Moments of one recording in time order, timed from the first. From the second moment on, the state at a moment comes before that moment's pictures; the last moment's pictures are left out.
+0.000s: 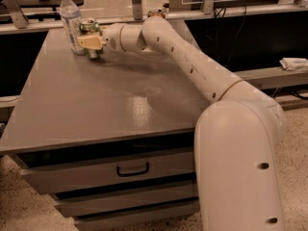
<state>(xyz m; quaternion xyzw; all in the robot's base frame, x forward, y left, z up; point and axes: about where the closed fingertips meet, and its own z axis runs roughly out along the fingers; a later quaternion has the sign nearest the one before) 0.810 0.208 0.896 -0.41 0.63 0.37 0.55</state>
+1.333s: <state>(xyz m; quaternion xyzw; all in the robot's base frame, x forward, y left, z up) 0.820 0.187 0.904 -0.42 0.61 0.35 0.57</state>
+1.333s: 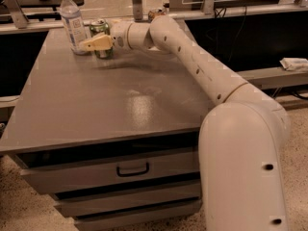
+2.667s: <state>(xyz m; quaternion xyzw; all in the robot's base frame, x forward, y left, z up) 0.733 0.035 0.944 -0.44 0.59 0.31 0.60</state>
